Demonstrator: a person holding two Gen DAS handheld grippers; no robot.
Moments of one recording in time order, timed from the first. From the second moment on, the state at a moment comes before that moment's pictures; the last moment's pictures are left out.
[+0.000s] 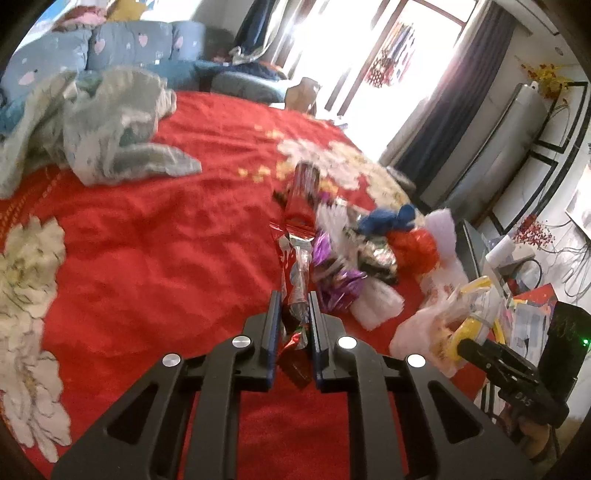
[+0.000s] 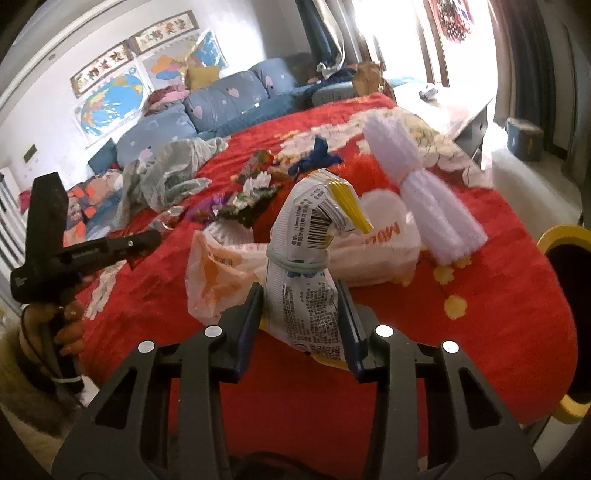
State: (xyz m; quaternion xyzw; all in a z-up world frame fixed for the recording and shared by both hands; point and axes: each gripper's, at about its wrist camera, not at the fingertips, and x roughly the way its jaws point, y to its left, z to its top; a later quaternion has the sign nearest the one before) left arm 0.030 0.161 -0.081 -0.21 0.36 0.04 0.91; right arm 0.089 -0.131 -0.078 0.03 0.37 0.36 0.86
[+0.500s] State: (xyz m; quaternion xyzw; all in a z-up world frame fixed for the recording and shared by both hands) left arm 0.033 0.101 -0.027 -0.16 0.30 -0.02 0.94; right arm 0.100 -0.170 -0.035 0.05 0.31 0.33 0.89
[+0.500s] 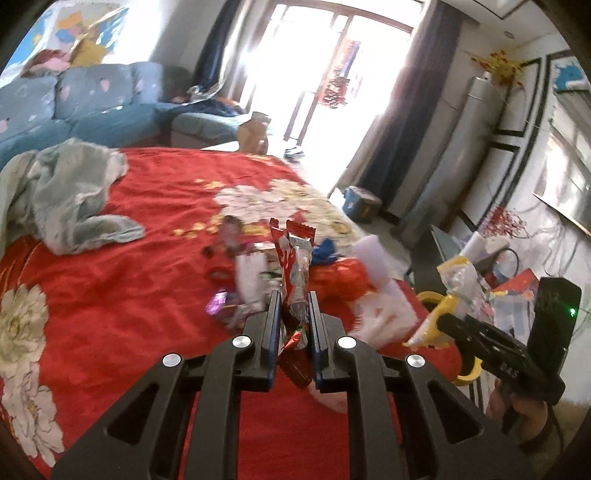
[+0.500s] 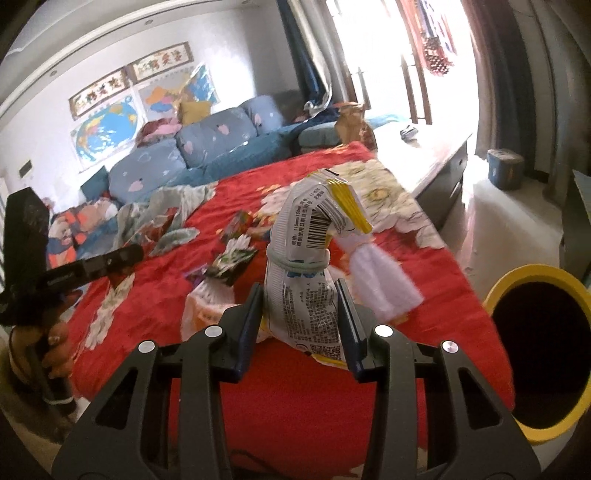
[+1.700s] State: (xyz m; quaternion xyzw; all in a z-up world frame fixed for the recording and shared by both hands) left arm 0.102 -0.054 -0.029 -0.08 0.32 -0.17 0.93; right arm 0.148 -0.305 -0.046 0.14 0.31 0.14 0.93
